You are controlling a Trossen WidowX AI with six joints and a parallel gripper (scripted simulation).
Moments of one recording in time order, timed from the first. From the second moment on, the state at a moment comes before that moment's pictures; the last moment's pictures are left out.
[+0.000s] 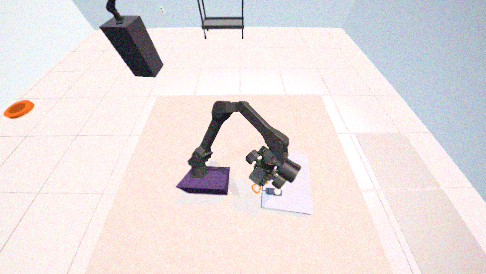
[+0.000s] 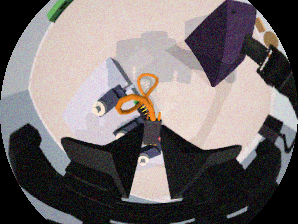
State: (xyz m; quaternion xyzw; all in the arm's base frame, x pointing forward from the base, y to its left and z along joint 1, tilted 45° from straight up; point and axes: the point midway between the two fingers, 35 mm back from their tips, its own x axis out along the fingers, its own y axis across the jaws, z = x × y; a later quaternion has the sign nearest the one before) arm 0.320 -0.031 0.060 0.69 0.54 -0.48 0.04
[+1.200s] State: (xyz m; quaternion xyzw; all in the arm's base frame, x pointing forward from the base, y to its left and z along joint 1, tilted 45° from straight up) arm 0.253 0.027 0.070 0.64 0.26 -0.67 -0.27
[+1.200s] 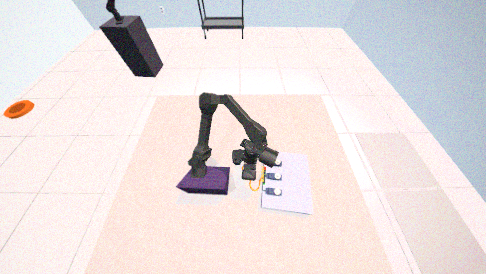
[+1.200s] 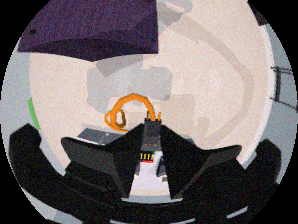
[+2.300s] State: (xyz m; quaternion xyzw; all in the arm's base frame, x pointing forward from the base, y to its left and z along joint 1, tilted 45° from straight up) arm 0.288 0.039 0.057 0.64 0.26 -0.67 -0.27
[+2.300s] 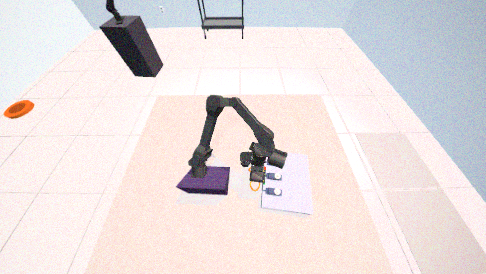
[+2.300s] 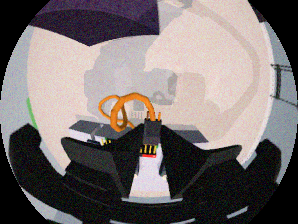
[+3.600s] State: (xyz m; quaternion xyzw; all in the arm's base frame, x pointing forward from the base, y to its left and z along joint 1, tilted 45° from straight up) arm 0.307 0.040 0.056 0.64 0.26 -0.67 -0.27
